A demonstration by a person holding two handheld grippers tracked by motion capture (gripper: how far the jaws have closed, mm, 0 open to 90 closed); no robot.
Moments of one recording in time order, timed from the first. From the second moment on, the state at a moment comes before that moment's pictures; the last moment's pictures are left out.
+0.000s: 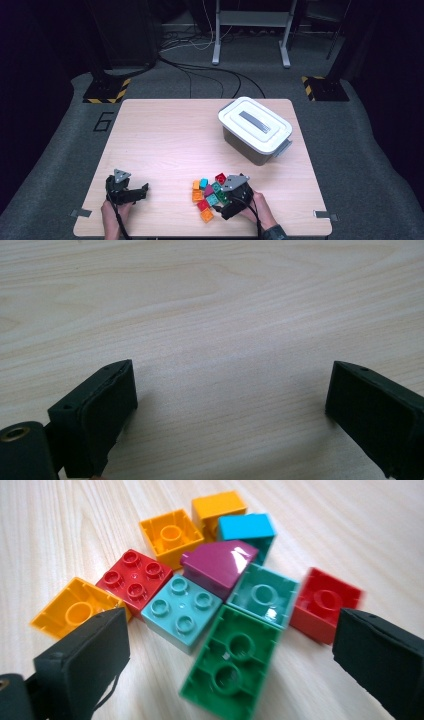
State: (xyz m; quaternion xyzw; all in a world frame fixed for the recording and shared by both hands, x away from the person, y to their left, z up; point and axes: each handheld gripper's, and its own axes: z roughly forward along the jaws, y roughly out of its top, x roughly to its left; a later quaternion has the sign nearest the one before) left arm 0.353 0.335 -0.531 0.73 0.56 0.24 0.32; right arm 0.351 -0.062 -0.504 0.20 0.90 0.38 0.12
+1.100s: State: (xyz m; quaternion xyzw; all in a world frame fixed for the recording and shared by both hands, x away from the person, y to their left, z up) left arm 0.353 0.335 -0.531 0.73 0.56 0.24 0.31; right arm 0.353 -0.053 -0.520 0.16 0.91 0.37 0.08
